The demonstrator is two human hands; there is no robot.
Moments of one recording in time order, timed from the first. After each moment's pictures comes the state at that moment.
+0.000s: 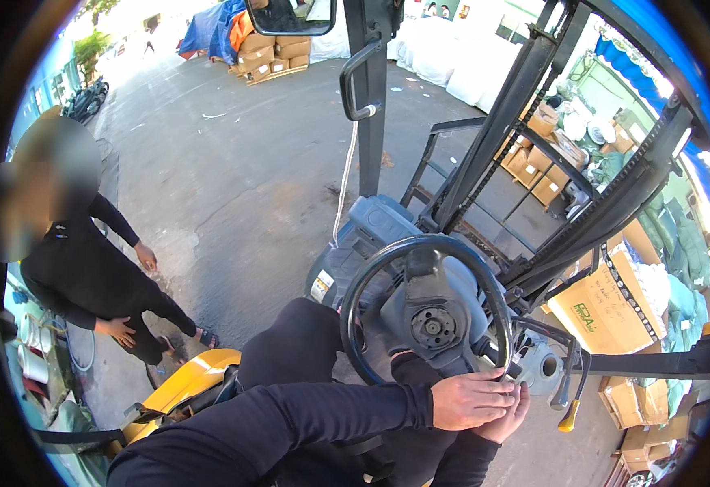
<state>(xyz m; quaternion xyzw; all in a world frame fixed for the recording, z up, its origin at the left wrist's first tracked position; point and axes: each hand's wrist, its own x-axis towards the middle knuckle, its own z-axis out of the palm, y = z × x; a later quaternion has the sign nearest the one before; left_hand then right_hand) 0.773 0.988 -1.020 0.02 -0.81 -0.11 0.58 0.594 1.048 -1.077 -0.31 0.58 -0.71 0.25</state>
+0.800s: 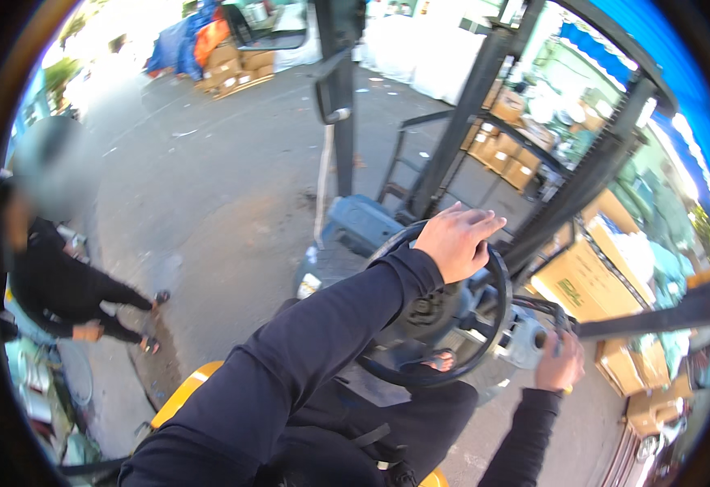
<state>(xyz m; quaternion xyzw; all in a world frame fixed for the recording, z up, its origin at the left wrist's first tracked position) 0.823 0.840 -0.919 0.26 -0.80 -0.03 0.54 0.528 1.029 -0.961 -0.48 0.79 -0.22 -0.29</state>
